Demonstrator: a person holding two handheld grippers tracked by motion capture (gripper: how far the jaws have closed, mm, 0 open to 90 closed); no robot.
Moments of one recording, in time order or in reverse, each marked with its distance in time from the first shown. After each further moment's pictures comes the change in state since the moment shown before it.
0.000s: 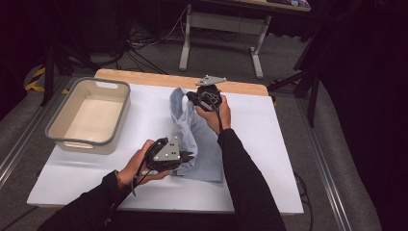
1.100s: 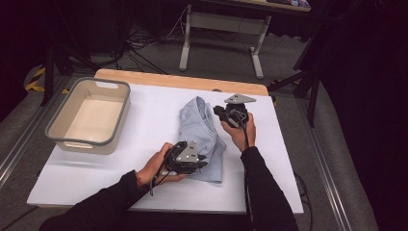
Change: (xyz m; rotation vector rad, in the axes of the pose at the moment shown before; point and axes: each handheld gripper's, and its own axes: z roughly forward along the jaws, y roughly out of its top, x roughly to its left) left arm -0.007 0.006 0.046 0.036 -0.054 -0.031; right arm -0.034 -0.073 -0.053 0.009 -0.091 0.060
